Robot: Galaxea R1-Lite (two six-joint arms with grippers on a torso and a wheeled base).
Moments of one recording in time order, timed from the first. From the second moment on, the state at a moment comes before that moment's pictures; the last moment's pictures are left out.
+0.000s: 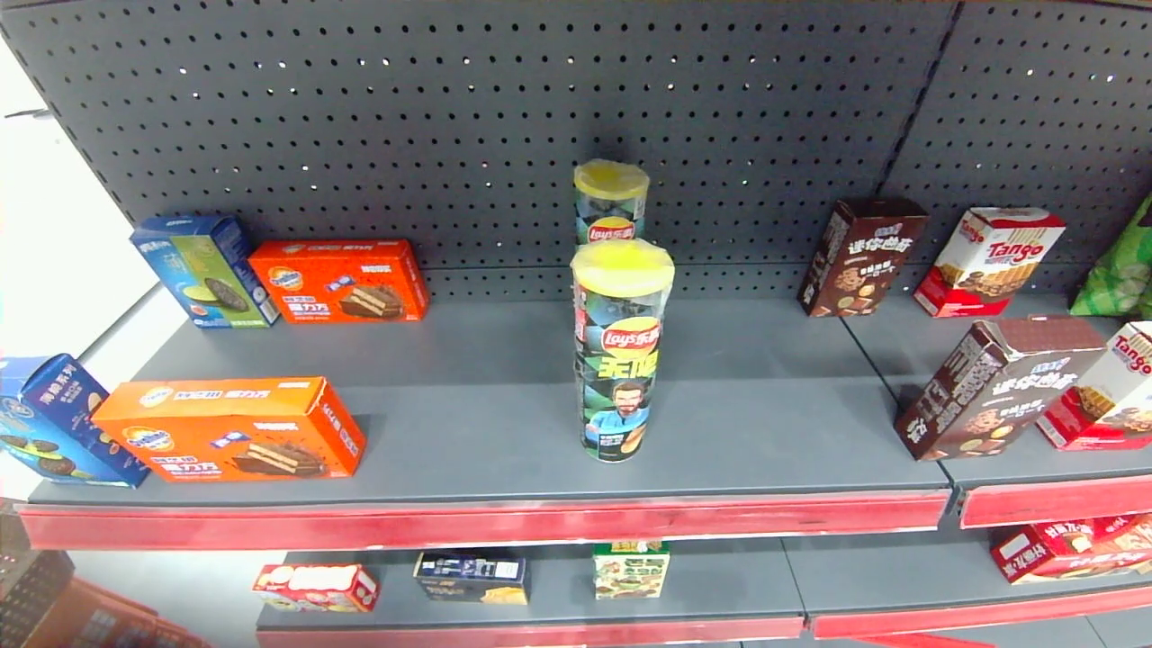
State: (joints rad) left arm -0.28 0.16 0.00 -0.07 0.60 0.31; right arm 0.00 0.01 0.00 0.01 0.02 0.00
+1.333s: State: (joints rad) left arm -0.07 0.08 -0.01 0.03 -0.02 0.08; right arm 0.00 0.00 0.00 0.00 0.03 0.00
